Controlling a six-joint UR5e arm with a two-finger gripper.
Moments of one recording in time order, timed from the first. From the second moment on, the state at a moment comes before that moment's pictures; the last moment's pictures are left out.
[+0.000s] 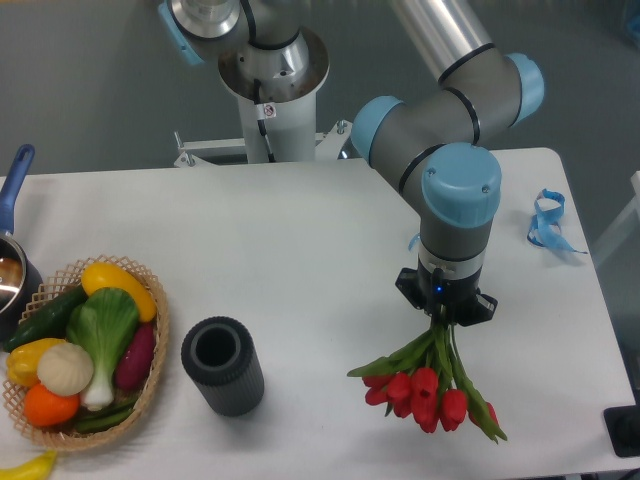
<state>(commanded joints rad) 2.56 -2.03 -1.44 -1.08 1.59 1.02</state>
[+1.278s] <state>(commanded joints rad) 2.55 -1.98 -1.51 -0.70 0.91 0.82</state>
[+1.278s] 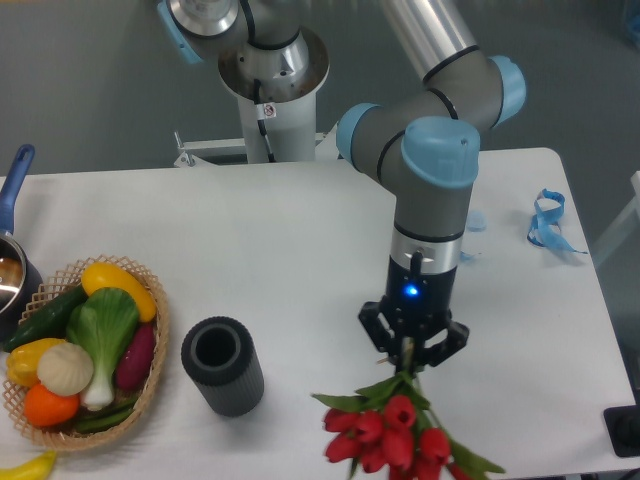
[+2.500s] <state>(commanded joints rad) 2.56 -1.93 -1.51 -0.68 0.26 0.83</state>
